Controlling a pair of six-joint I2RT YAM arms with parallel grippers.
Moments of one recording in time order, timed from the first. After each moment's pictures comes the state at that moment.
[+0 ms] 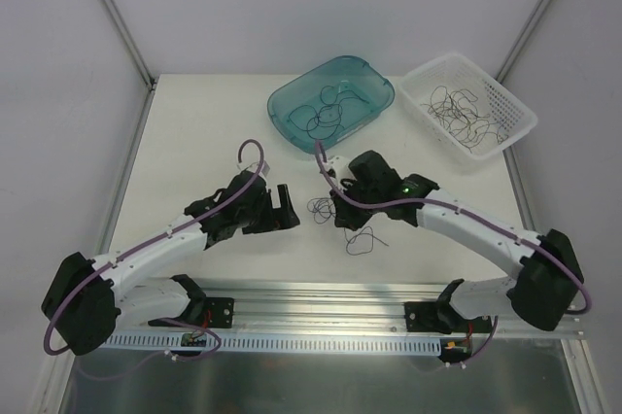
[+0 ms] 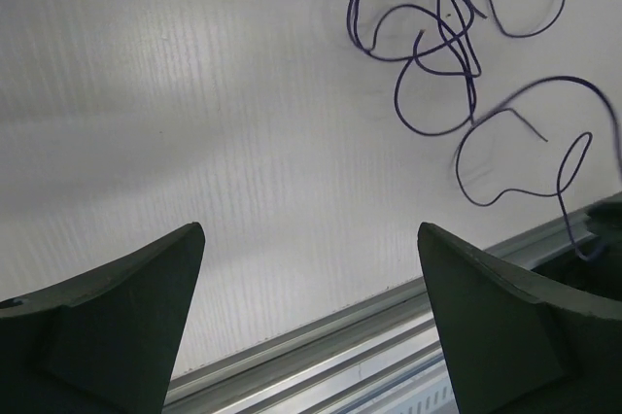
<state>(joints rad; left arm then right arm) -0.70 1.08 0.62 -0.37 0.01 -0.78 0.82 1.37 0.96 -0.55 -0.25 0.09</state>
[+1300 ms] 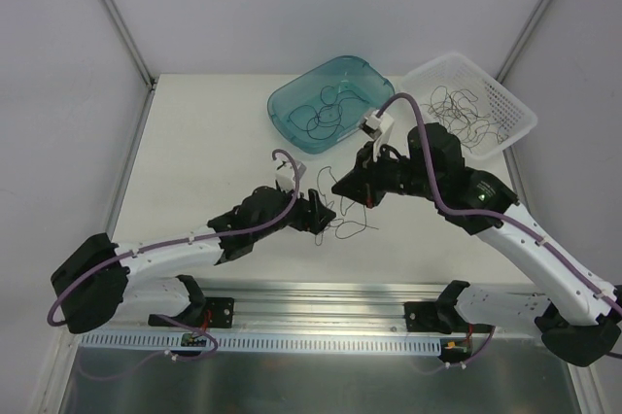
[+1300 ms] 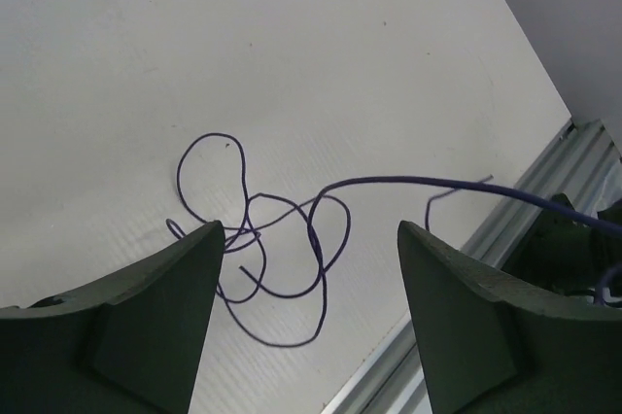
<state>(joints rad) -0.93 1.16 0.53 0.30 -0.05 -0.56 0.83 1.06 1.29 -0.62 -0.35 0.25</state>
